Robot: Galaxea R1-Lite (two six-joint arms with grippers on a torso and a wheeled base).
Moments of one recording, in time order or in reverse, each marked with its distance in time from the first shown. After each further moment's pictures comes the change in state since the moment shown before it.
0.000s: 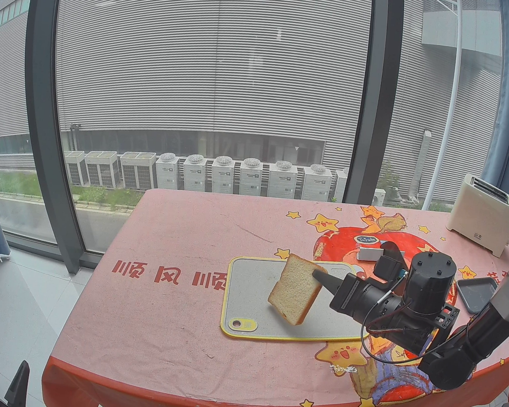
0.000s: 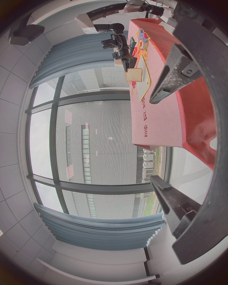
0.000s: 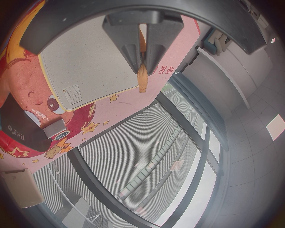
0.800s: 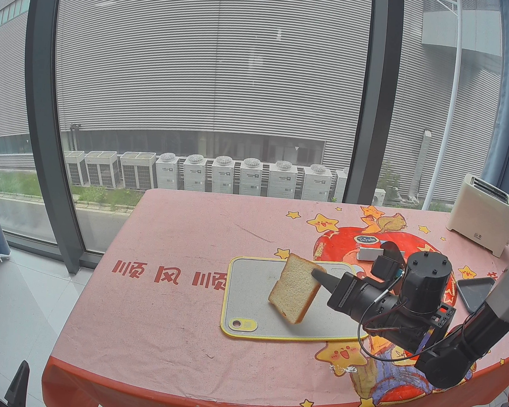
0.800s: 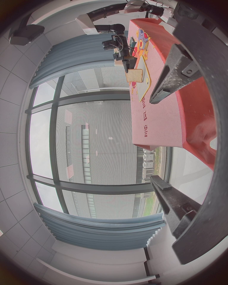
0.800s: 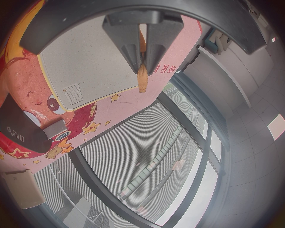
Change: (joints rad) left arm 0.000 0.000 0.000 0.000 0.000 0.000; right arm -0.002 0.021 -0.017 0.000 -0.013 0.004
